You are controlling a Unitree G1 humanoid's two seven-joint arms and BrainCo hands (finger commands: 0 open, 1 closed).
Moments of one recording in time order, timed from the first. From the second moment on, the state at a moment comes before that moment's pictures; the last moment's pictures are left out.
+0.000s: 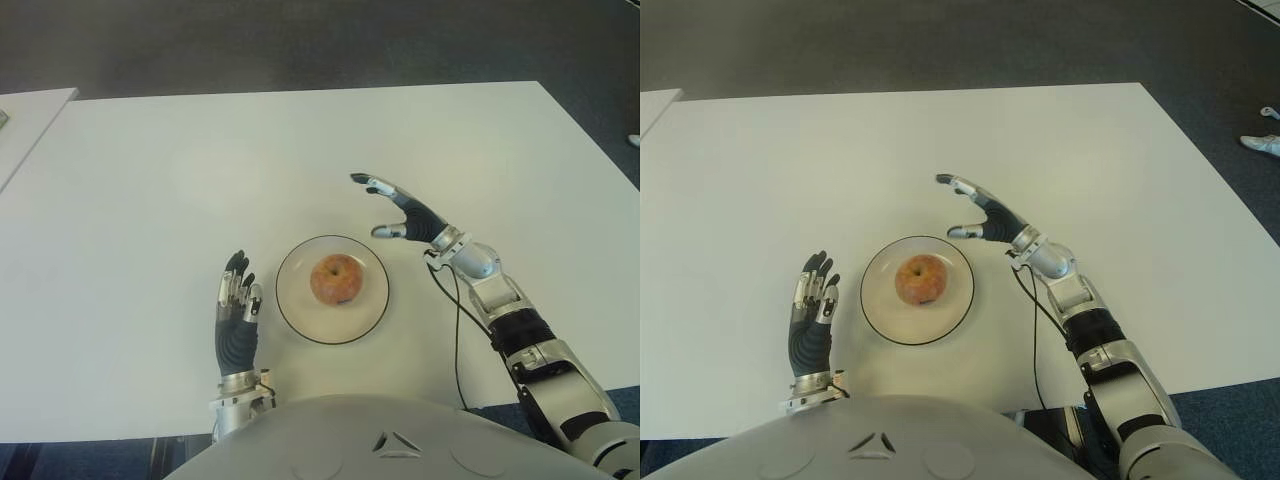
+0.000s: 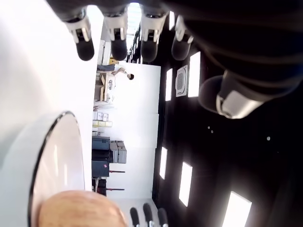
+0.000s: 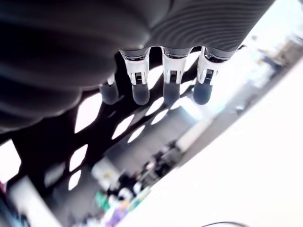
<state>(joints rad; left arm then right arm) 0.68 -0.08 -0.19 0.01 0.05 -0.74 0.20 -0.25 -0.39 0.24 0.43 0.11 -0.51 0.38</state>
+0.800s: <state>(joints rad) 0.56 -0.07 -0.03 0.13 0.13 -0.70 0.24 -0.10 -0.28 -0.05 0.47 0.30 -0.29 0.46</state>
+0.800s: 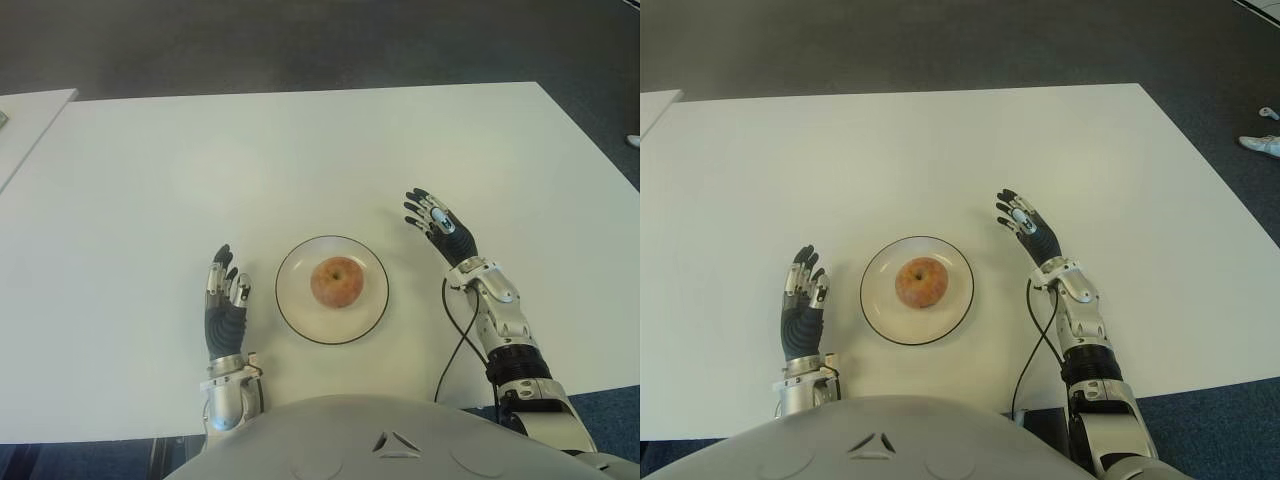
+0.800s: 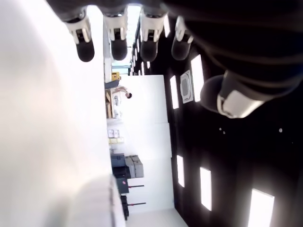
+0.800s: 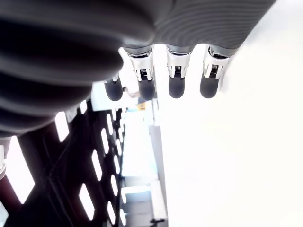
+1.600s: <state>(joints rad) 0.51 -0.05 0.00 0.18 0.13 -0.73 0.22 -0.06 -0.19 -0.09 0.65 0.20 -0.63 0.47</state>
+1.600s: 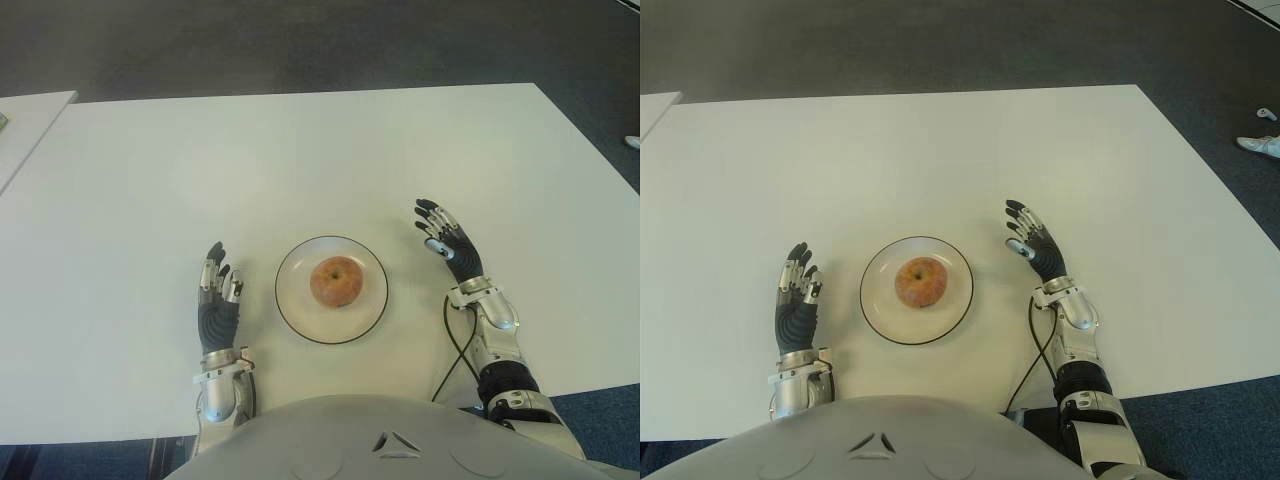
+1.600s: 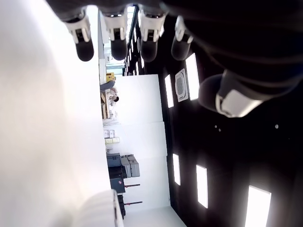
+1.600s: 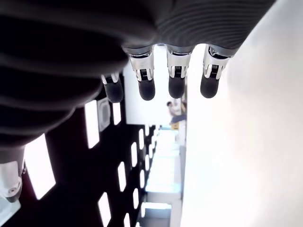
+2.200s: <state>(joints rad) 0.51 -0.03 0.00 0.17 0.12 -0.70 0.19 -0.10 -0.15 -0.09 0.68 0.15 -0.65 0.42</state>
